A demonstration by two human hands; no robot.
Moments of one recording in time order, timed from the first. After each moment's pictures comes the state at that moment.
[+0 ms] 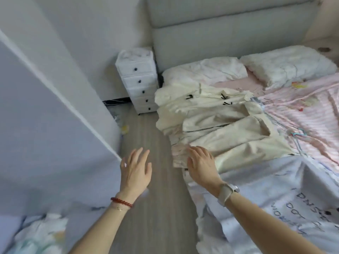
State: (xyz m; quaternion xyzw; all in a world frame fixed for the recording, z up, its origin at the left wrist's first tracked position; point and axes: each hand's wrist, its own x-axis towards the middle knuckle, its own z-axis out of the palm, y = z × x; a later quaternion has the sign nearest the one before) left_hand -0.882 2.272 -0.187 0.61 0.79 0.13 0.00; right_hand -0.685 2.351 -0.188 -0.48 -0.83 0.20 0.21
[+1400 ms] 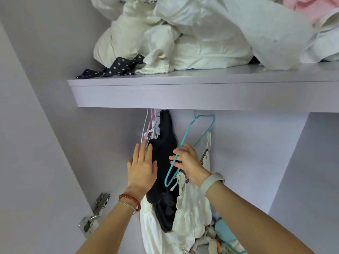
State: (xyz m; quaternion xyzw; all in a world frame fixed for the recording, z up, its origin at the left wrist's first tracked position) left_hand -1.133 1.596 -0.027 -0.32 0.92 0.03 -0.24; right_hand -1.237 1.696 0.007 0.17 -0.58 0.73 -0.32
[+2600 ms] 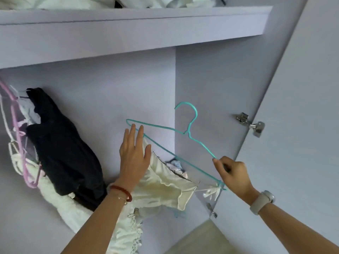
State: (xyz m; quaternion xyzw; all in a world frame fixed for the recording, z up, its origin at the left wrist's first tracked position) left_hand -1.181 1.736 -0.085 0.05 0.93 0.22 -0.27; right_hand -1.152 2.017 -0.110 0.10 -0.89 0.38 0.24
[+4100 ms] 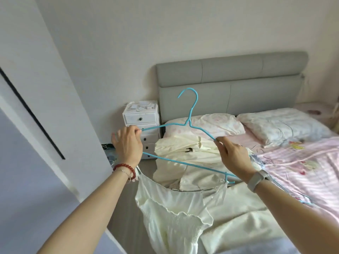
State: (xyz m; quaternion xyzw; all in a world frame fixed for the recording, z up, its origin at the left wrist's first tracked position) left_hand -0.956 2.454 -0.038 0.43 0.81 0.36 -0.18; right_hand -0.675 2.542 -0.060 -0.42 -0.81 0.00 0.41
